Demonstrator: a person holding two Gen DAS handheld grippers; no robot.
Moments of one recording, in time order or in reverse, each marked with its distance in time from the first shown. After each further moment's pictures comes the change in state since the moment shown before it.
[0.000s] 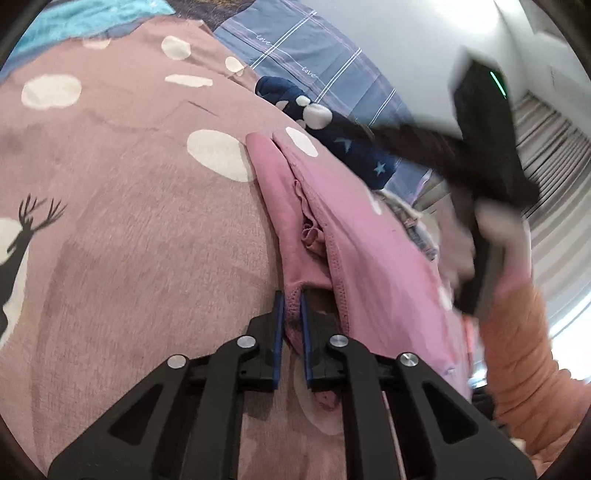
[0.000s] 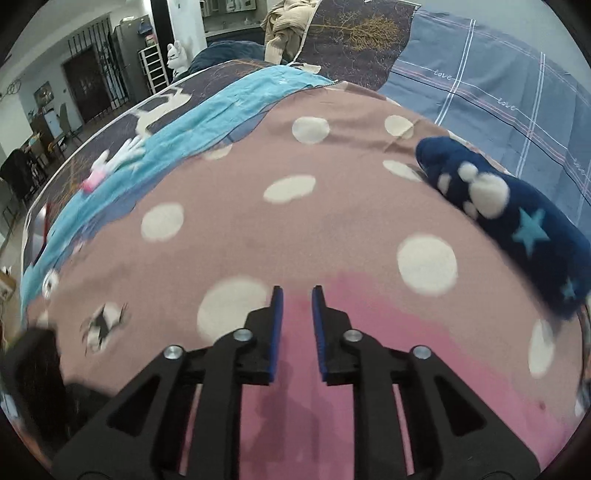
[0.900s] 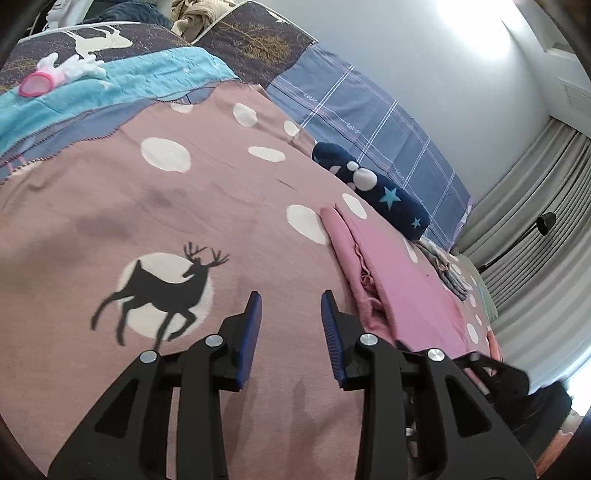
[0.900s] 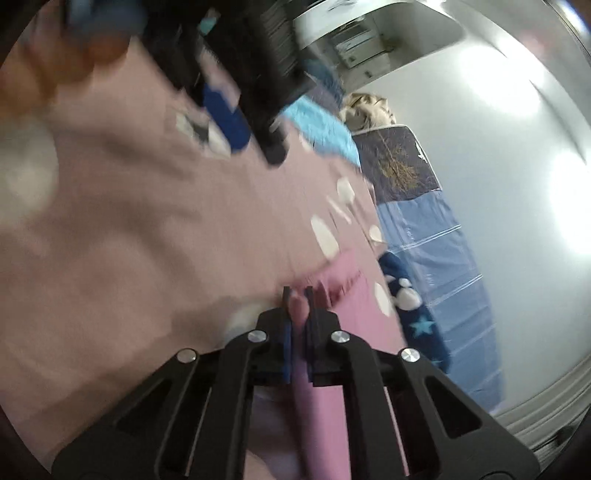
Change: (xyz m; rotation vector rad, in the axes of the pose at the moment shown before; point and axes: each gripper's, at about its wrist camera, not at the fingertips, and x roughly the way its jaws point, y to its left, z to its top) left arm -0.097 0.016 0.001 0.000 -0.195 0.226; right arm -0.026 0.195 -0.180 -0.759 -0.253 -0.491
